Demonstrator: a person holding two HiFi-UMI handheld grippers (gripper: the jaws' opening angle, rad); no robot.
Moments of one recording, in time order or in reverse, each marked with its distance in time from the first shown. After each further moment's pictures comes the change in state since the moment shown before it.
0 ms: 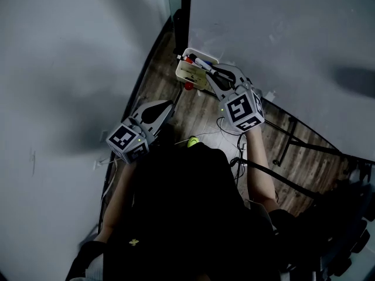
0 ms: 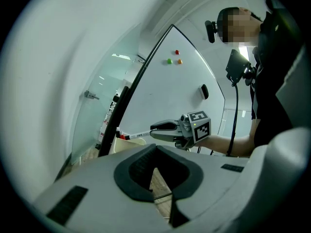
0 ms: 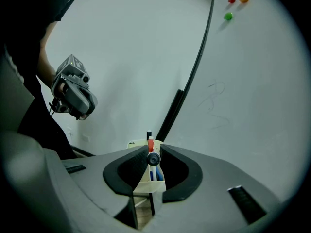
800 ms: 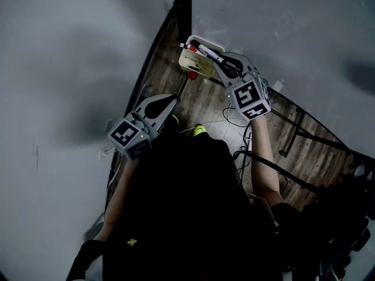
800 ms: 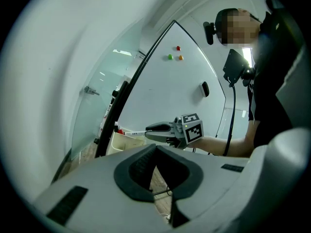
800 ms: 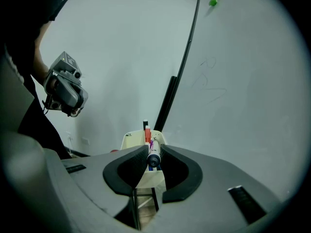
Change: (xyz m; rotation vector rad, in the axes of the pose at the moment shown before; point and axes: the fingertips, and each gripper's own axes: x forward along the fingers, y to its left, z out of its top) left arm 0.002 -0.005 -0.009 -0.027 0.045 0.004; right arm 0.013 -0.007 -0.028 0.087 0.015 0.000
